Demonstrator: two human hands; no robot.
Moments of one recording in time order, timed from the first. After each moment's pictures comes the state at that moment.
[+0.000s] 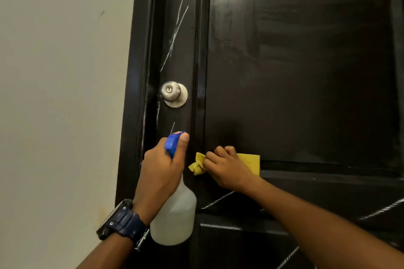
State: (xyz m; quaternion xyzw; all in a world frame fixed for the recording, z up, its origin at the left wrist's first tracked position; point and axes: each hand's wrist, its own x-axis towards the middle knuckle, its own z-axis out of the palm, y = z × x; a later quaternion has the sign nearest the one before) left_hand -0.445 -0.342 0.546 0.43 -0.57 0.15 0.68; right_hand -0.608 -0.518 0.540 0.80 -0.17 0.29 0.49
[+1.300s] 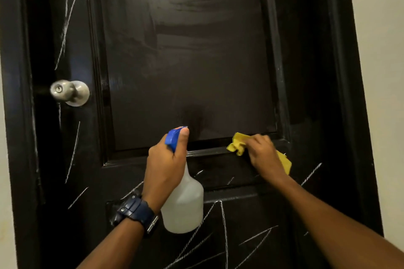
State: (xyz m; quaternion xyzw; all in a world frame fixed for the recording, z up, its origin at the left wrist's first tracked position) left_hand -0.669 -0.361 0.536 0.41 -0.65 0.02 0.65; right_hand -0.926 -0.528 0.489 0.69 -0.40 0.54 0.27
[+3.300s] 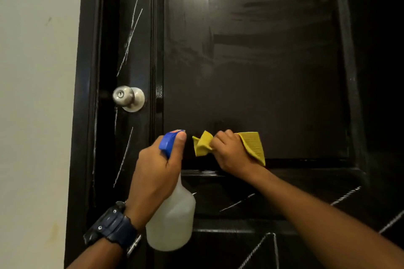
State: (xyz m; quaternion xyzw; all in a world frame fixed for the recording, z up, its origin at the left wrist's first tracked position) left_hand -0.551 -0.349 0.557 0.41 -0.60 0.15 0.67; right_hand -0.709 -0.531 0.570 0.75 -0.16 0.48 0.42
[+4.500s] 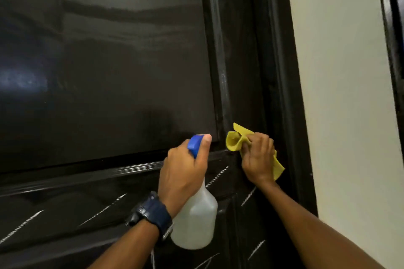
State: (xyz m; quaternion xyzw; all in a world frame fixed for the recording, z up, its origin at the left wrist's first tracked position) left_hand -0.846 -0.464 0.525 0.37 -0.71 0.00 0.59; right_hand -1.072 -0.589 0.474 0.53 -0.45 0.64 0.33
